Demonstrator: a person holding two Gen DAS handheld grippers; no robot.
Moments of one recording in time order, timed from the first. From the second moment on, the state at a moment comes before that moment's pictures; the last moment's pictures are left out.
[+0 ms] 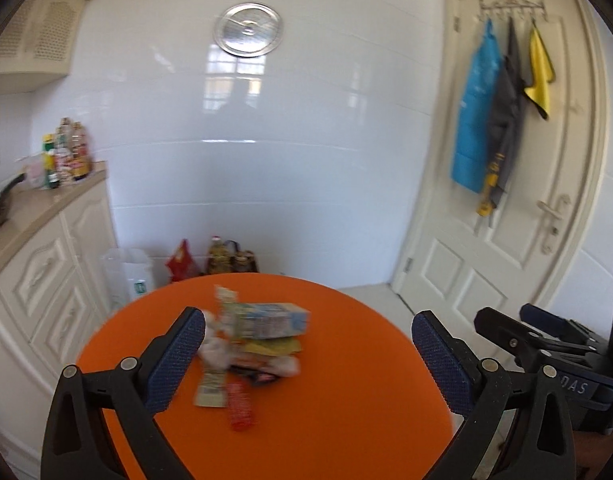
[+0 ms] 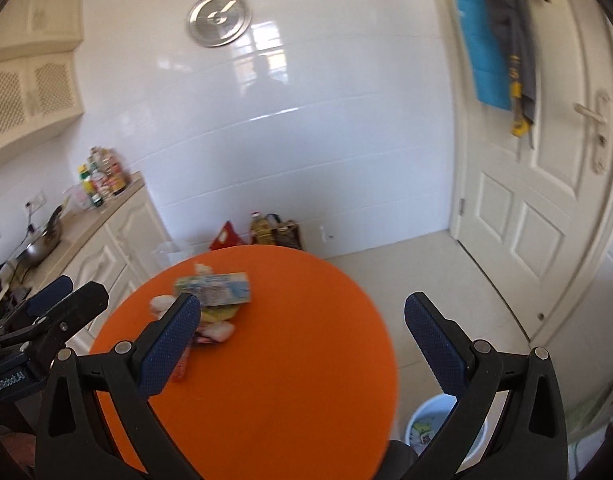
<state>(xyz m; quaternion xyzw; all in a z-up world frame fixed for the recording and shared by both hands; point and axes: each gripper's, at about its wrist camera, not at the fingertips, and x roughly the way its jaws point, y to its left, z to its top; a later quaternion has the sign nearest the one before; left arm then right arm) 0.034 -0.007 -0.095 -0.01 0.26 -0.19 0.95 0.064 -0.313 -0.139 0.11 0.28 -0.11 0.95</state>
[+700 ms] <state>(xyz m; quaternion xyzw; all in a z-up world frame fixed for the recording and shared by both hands) 0.066 0.038 -0.174 -0.03 0.34 -0.06 0.94 0.146 -0.185 -0.207 0.02 0.37 -0.01 0.93</state>
